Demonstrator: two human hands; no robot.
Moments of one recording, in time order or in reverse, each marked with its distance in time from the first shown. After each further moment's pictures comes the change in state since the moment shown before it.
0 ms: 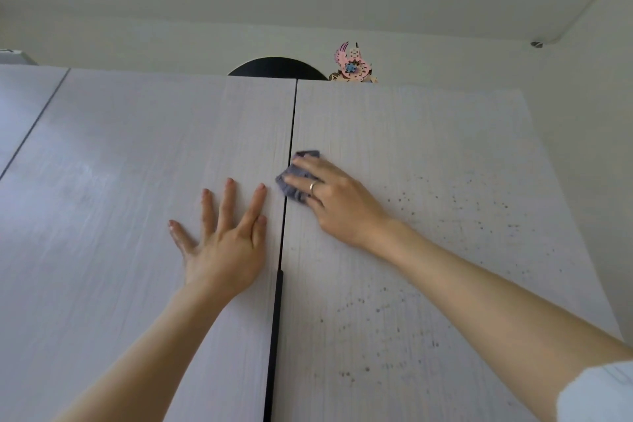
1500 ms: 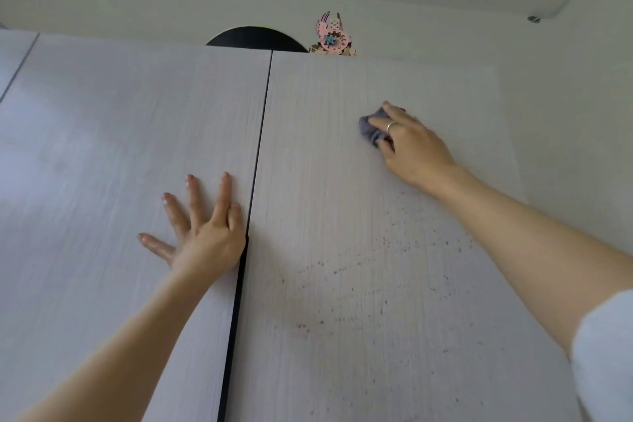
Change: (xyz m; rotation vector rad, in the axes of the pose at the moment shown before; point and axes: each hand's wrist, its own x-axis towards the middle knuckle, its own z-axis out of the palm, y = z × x) left_hand -0.027 0.020 0.021 -0.247 0.010 -0.239; right_hand -0.044 0.084 -0.082 -0.213 -0.092 0.442
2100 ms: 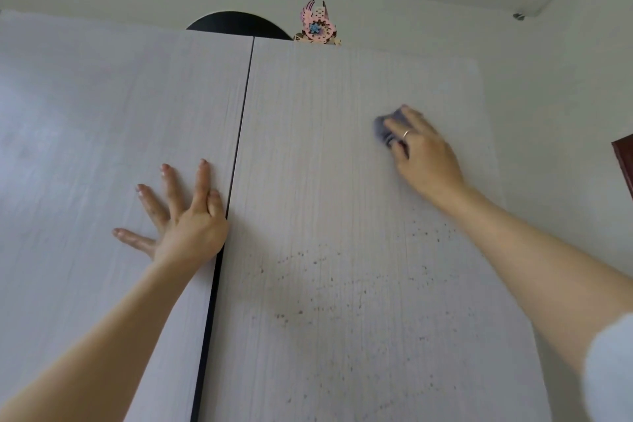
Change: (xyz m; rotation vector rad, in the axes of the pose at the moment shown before) left_hand 0.002 0.006 0.005 -0.015 0.022 -0.041; right_hand -0.031 0.035 0.009 0.098 0.183 0.014
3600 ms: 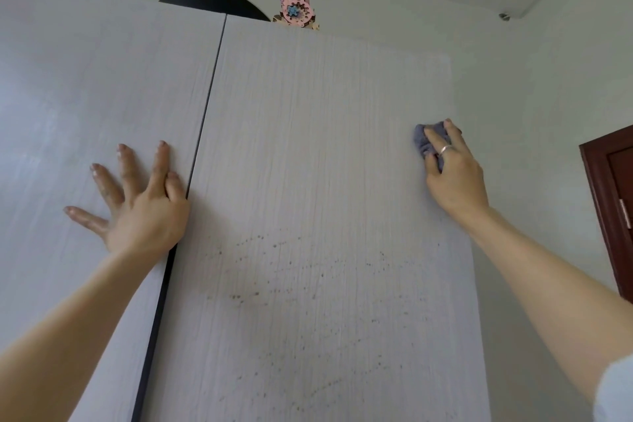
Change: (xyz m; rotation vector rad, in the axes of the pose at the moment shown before) left_hand -0.014 0.002 0.001 0.015 0.086 0.014; right_hand -0.045 0.076 -0.025 0.003 0.025 0.250
